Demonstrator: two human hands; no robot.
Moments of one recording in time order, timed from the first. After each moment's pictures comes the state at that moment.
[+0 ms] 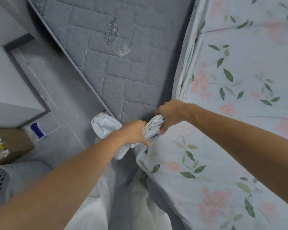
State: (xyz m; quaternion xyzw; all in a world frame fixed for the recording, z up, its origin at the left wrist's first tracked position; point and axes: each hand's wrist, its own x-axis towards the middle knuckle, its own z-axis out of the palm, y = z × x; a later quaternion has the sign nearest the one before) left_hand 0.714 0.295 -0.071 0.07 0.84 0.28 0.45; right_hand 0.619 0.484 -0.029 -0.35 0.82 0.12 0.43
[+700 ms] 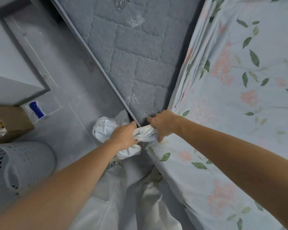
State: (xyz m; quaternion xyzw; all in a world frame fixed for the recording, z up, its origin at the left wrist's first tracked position) left_hand 0.805 0.245 -0.159 0.00 0.86 0.22 0.45; right_hand 0.712 0.424 -0.113 -0.41 0.77 0.17 0.46
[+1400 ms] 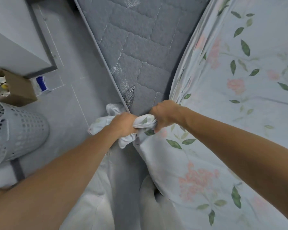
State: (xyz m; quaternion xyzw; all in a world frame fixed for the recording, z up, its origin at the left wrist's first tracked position) left_hand 0.884 0.370 -0.136 -0.04 0.89 0.21 0.40; right_hand 0.780 0.542 -0.084 -0.44 0.79 0.14 0.40
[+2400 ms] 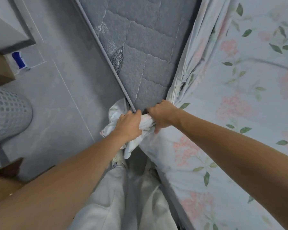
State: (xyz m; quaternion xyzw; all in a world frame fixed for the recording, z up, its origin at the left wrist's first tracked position) left_hand 1.020 0.461 -0.158 0.00 0.93 0.18 0.32; right_hand 0.922 0.607 -0.132 -0.42 0.80 0.16 0.41
